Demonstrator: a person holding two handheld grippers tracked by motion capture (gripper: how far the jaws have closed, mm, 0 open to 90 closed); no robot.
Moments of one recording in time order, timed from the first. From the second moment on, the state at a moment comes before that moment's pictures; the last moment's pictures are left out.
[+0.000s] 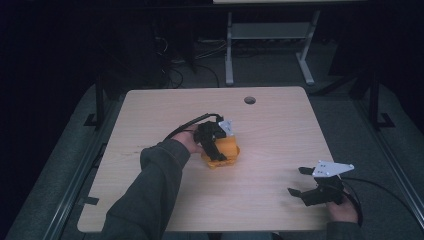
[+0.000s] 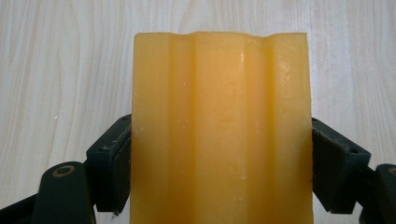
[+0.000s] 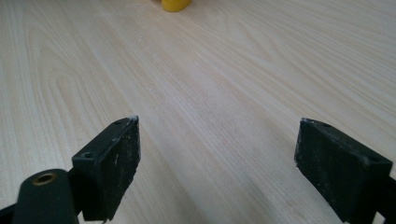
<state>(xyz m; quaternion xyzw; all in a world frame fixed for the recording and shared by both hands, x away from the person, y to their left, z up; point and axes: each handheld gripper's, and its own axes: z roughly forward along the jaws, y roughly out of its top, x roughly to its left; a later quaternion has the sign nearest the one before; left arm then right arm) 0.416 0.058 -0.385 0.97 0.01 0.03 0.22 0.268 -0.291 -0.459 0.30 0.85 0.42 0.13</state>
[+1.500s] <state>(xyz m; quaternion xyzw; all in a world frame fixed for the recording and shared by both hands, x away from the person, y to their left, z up) 0.421 0.060 -0.387 0.97 0.01 0.01 0.22 0.267 -0.290 -0.459 0.30 0.85 0.41 0.13</state>
